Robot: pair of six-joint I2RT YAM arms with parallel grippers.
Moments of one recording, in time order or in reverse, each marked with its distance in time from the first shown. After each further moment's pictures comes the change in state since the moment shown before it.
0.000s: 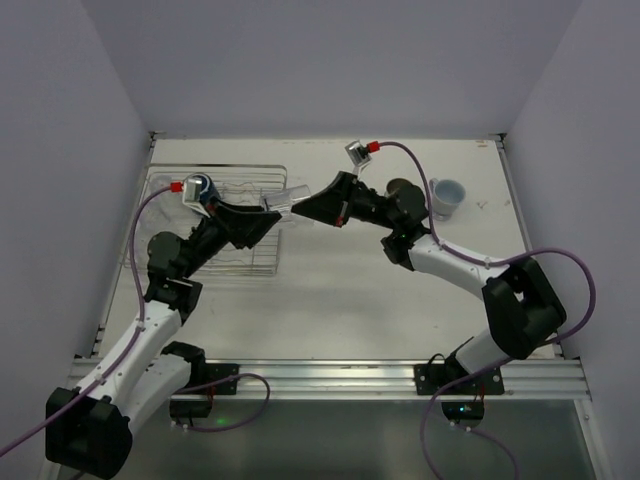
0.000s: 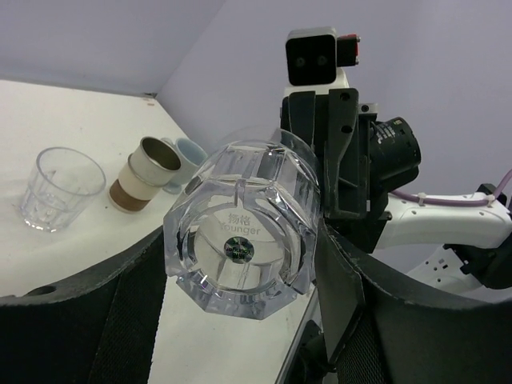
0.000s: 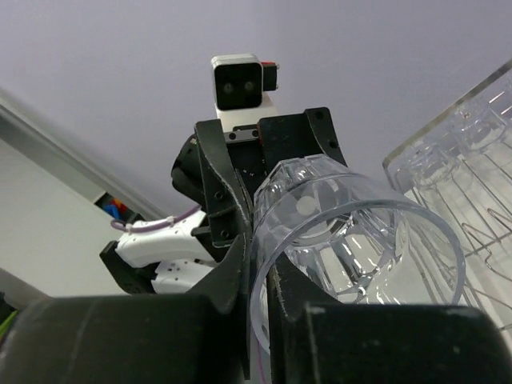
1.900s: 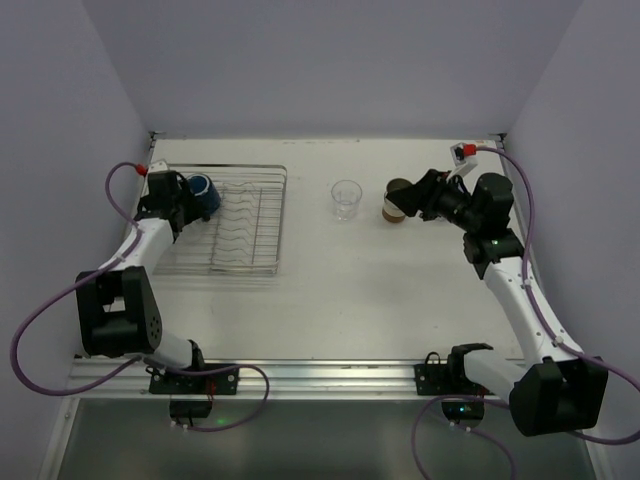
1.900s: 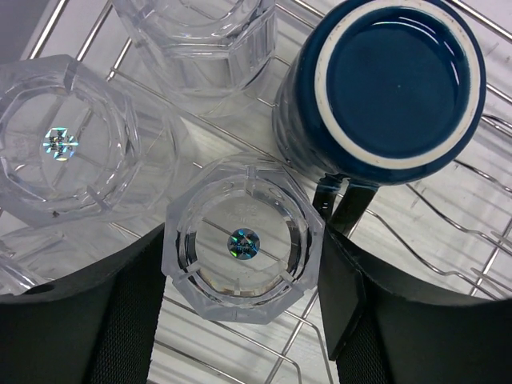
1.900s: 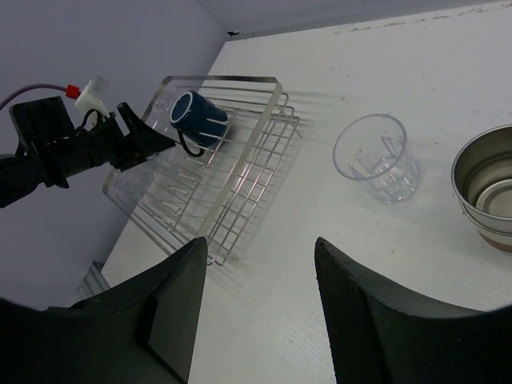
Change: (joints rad) left arm 0.381 0.640 0.455 -0.856 -0.778 0.603; right arm -0.529 -0.462 -0.058 -1.008 0.114 -0.615
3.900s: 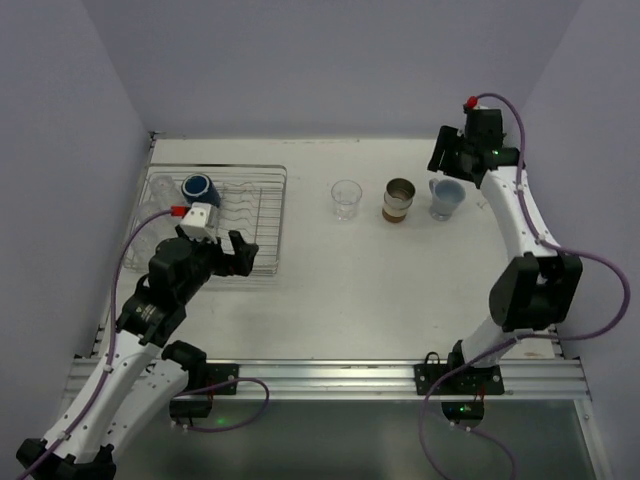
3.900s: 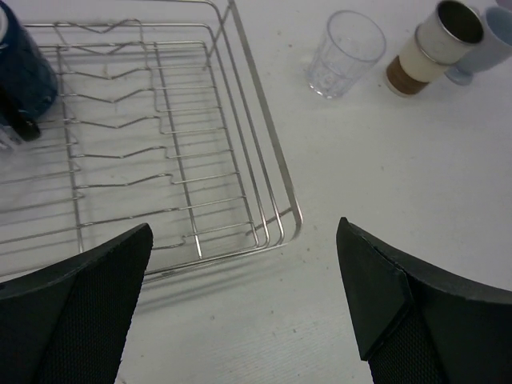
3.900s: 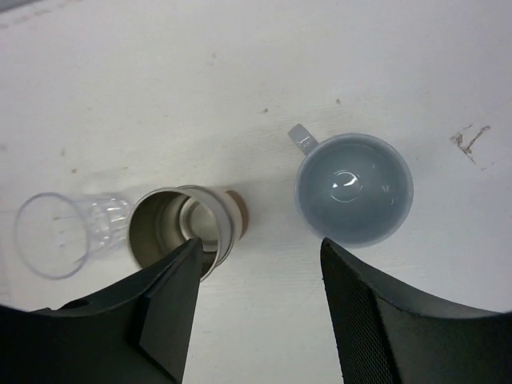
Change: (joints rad) left arm -0.524 -0.917 -0.312 -0.193 0.247 0.043; right arm -0.075 0.678 0.780 -0.719 0.655 -0.279
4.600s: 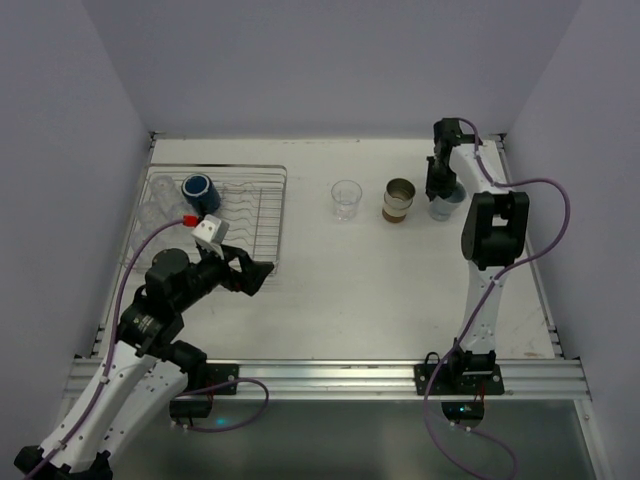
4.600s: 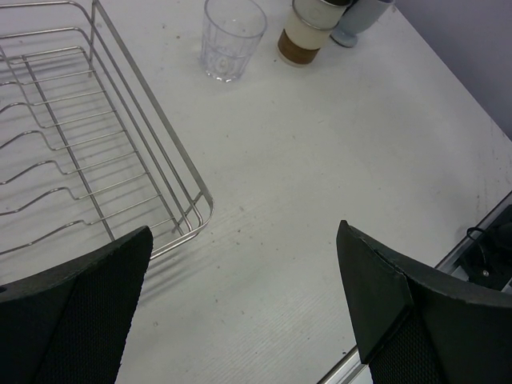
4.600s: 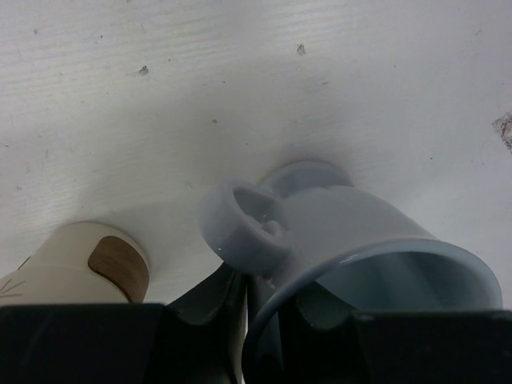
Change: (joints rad) left arm -0.041 -0.067 -0.021 0.022 0.188 0.010; right arm 0.000 0.467 0.278 -0.232 0.114 -0.073
